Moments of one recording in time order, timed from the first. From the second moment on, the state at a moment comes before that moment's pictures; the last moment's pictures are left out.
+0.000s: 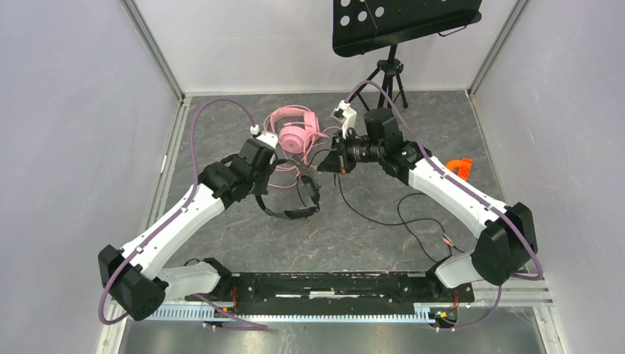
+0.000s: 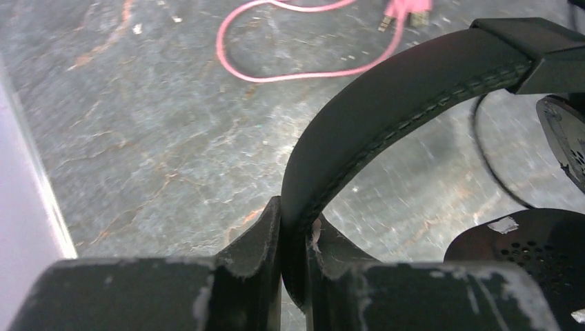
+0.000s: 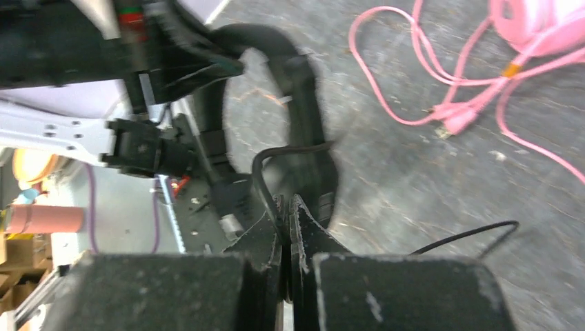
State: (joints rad) left arm -0.63 1.15 1.10 -0.86 -0.34 -0.20; right arm 0.58 1.46 1.22 -0.28 -0.61 0.25
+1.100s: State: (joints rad) left arm -0.59 0.85 0.84 -0.47 -0.35 -0.71; right arm 1.03 1.35 1.00 0.06 -0.29 0.30
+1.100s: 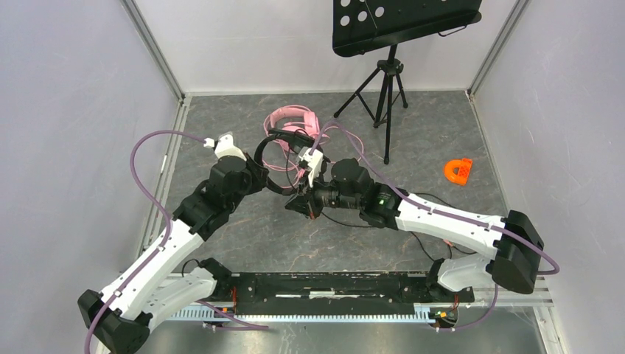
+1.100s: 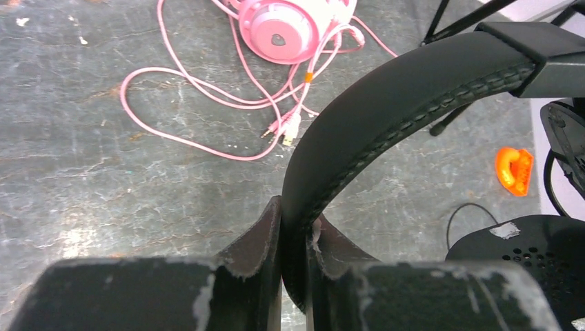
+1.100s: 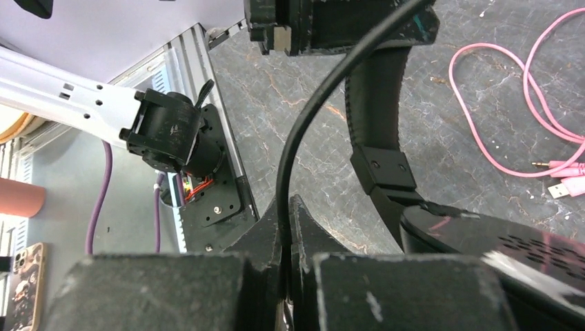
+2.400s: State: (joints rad) left arm -0.56 0.85 0.80 -0.38 -0.22 -0.84; right arm 1.06 1.40 1.08 -0.08 -0.06 0.10
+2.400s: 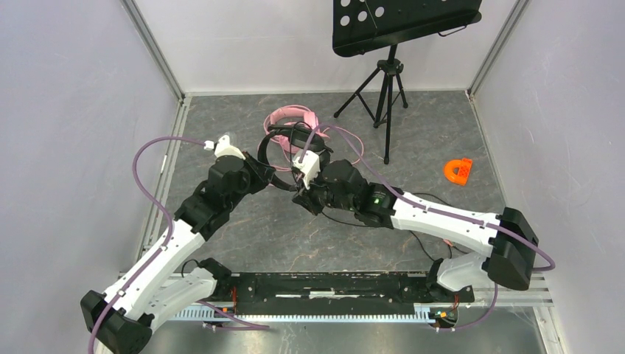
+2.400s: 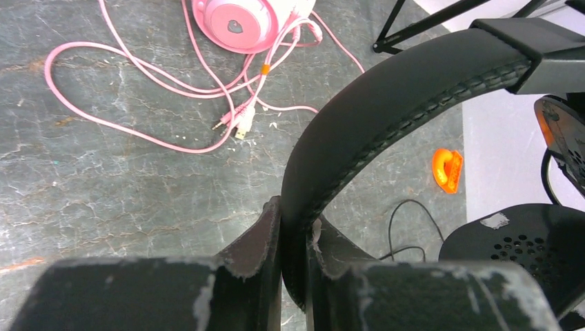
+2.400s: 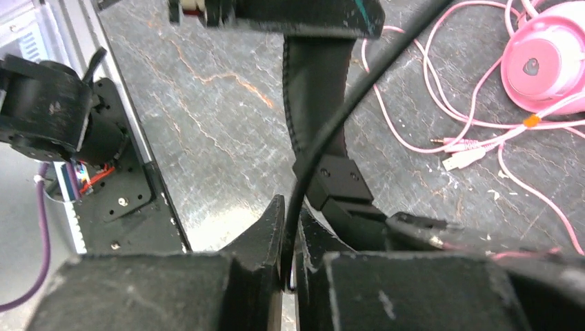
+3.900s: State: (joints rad) left arm -0.55 0.80 0.94 -0.60 0.27 -0.34; right arm 1.06 0.76 0.91 0.01 0.06 -0.12
